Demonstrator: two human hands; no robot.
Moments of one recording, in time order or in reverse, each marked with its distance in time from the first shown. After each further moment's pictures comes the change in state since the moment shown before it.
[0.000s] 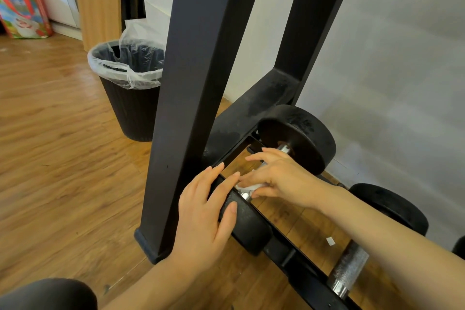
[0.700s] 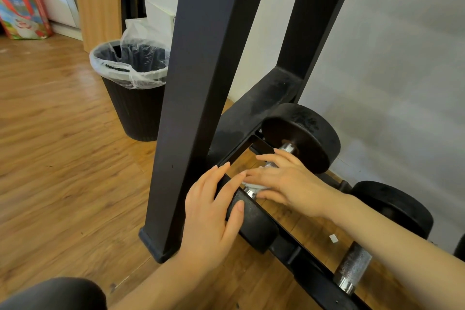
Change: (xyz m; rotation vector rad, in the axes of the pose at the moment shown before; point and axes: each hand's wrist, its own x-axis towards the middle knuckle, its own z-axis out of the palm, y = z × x) left_hand -0.001 0.000 -0.001 -0.010 0.000 0.005; right_hand -0.012 -0.005 0.005 -0.172 0.028 -0.023
